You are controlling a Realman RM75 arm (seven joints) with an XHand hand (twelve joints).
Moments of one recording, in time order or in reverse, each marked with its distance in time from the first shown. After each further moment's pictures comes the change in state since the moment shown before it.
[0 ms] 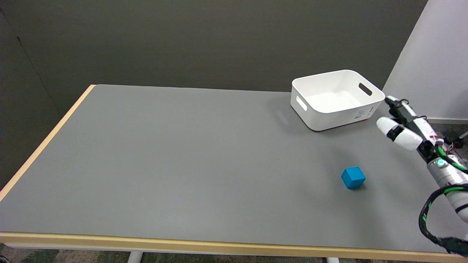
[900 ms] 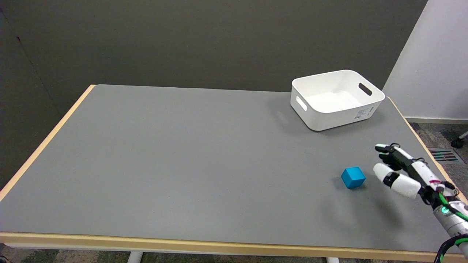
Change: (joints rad) arm -0.220 -0.193 0.038 -0.098 -0.135 0.011 -0.086
